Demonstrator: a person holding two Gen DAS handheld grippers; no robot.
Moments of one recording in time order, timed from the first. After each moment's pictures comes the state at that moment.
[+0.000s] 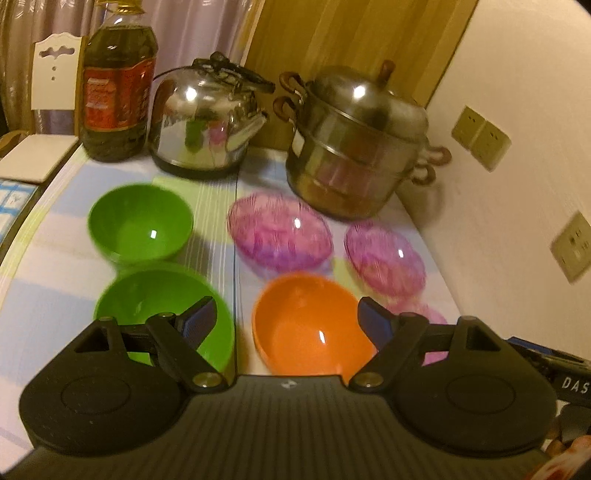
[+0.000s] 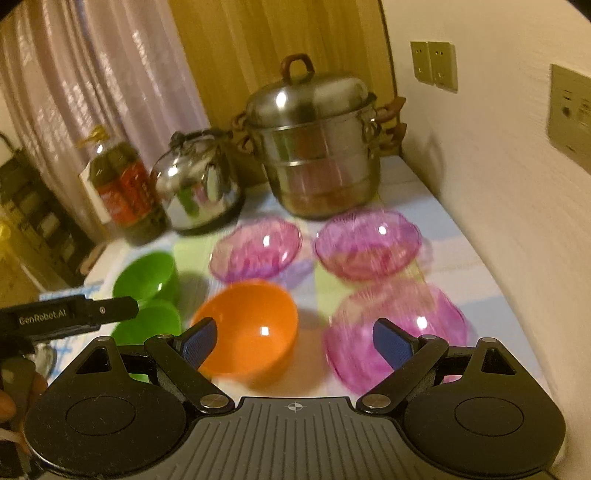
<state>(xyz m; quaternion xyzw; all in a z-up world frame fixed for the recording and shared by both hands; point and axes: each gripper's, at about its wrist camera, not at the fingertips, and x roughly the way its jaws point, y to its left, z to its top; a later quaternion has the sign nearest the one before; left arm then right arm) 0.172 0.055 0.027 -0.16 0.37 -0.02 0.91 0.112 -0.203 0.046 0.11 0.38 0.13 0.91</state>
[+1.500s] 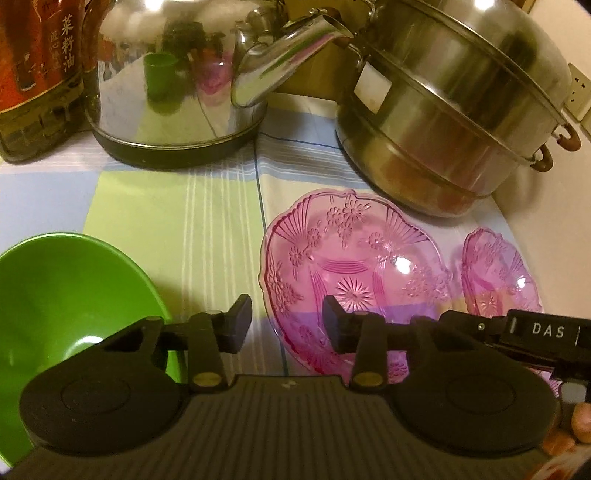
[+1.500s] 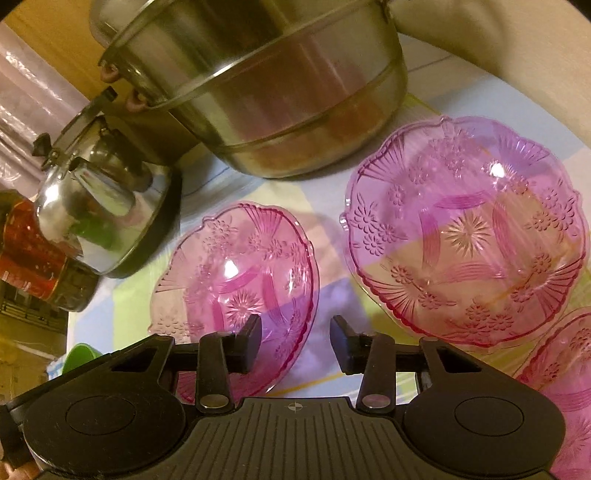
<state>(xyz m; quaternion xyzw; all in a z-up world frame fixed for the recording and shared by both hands) 0.406 0.111 -0.107 -0.12 0.47 -0.05 0.87 0.364 -0.146 -0.117 0.26 0.51 0.08 0.82</state>
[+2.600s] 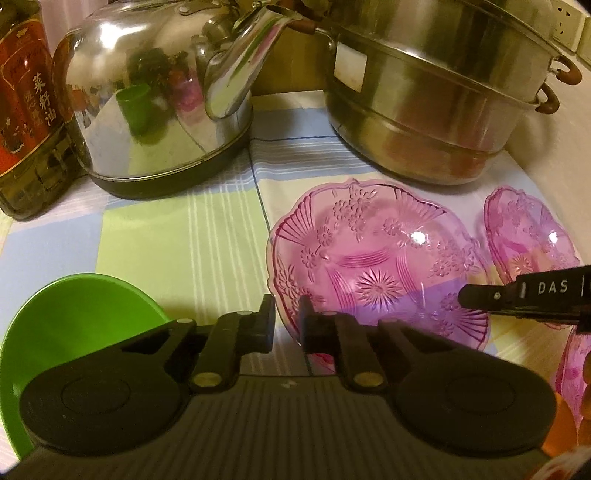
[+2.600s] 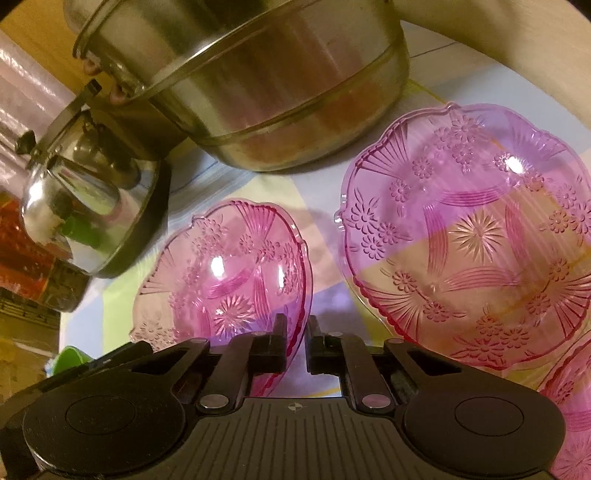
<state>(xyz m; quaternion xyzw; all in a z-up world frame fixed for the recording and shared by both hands) 0.408 0.087 -0.113 -0.01 0.47 -0.04 0.88 0.378 -0.147 -0.135 0.26 0.52 0.08 0.81</state>
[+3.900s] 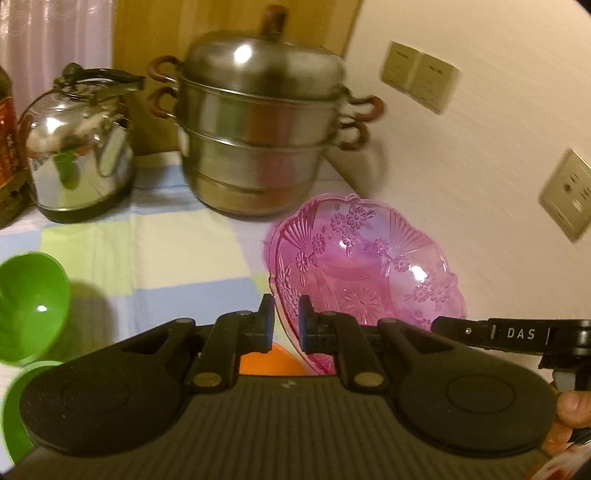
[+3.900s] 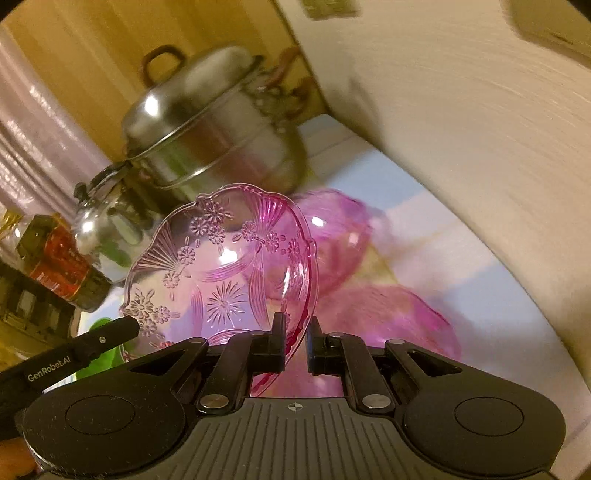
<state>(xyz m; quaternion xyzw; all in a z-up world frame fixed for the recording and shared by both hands) 0.269 -0.045 -0.005 -0.06 0.39 -0.14 0.91 0.210 -0.283 -0.012 0.25 0.44 0.05 0.86</state>
